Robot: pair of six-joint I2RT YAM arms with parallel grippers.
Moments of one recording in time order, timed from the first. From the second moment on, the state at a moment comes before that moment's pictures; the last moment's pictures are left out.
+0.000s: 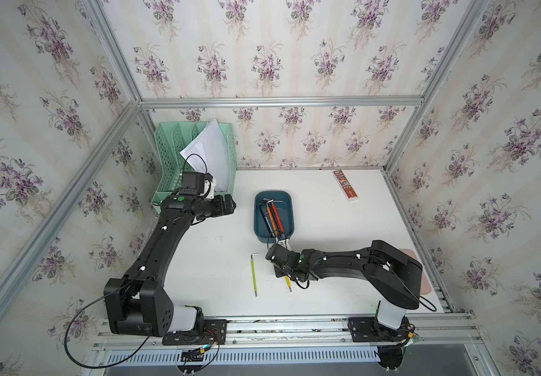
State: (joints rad) left arm -0.06 1.40 1.26 -0.80 0.28 -0.25; right arm 1.12 1.80 0.93 -0.30 0.32 0.77
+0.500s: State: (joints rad) left arm -0.06 1.38 1.23 -0.78 0.27 -0.25; right arm 1.11 1.59 0.86 -0.43 0.25 0.81
